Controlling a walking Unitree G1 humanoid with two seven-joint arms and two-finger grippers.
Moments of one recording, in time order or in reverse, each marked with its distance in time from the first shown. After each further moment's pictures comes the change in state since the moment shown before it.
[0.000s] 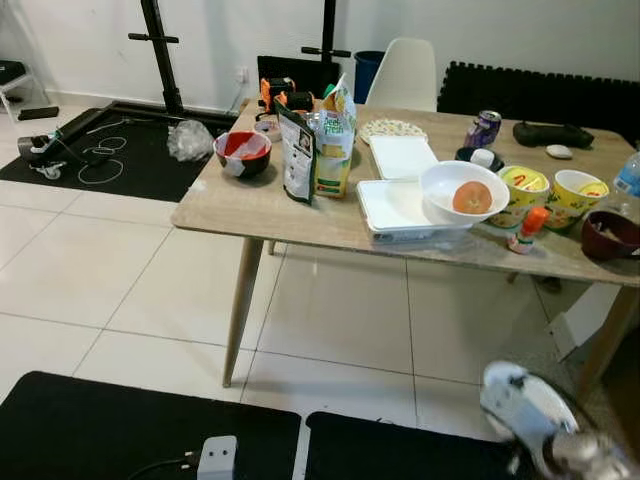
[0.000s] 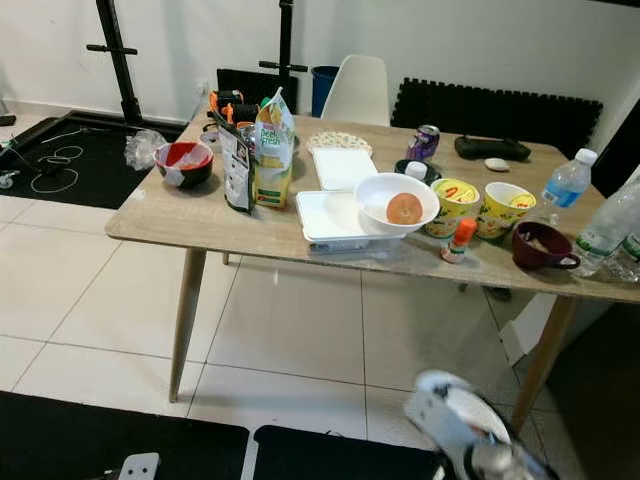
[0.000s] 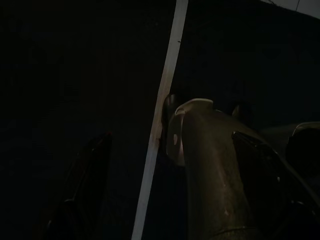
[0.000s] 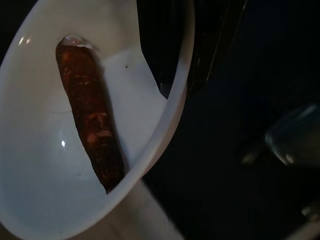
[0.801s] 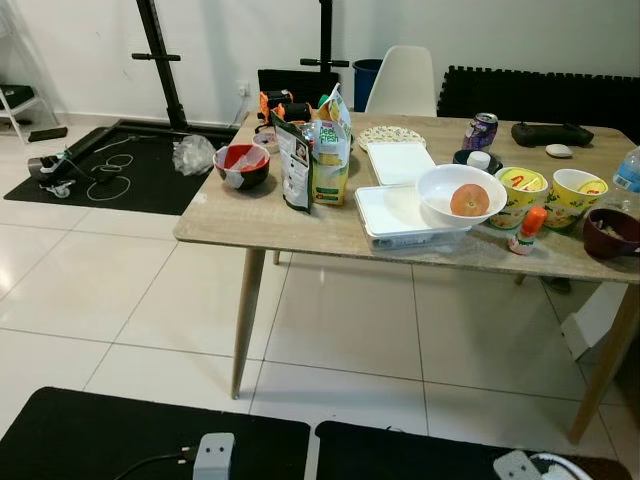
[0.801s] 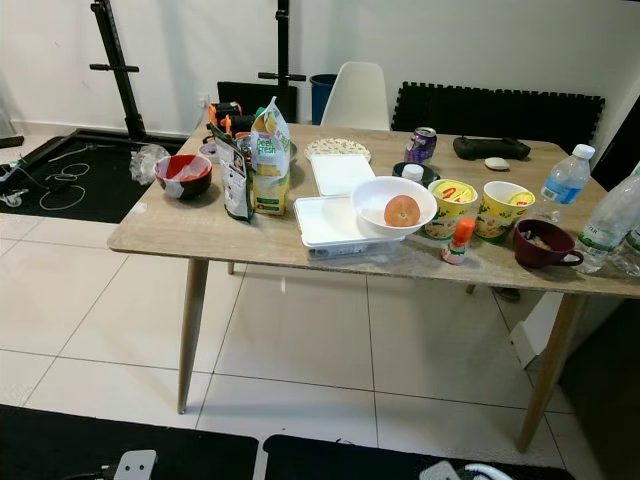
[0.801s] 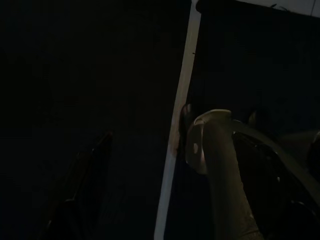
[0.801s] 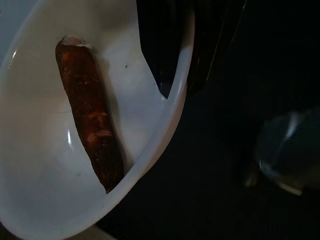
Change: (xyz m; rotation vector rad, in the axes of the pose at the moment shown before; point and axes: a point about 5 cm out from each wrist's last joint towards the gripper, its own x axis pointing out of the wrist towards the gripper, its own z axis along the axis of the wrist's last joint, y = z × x) left arm -0.001 0.011 0.004 0.052 0.003 0.018; right arm 0.014 0.072 -0.056 0.343 0.202 -0.165
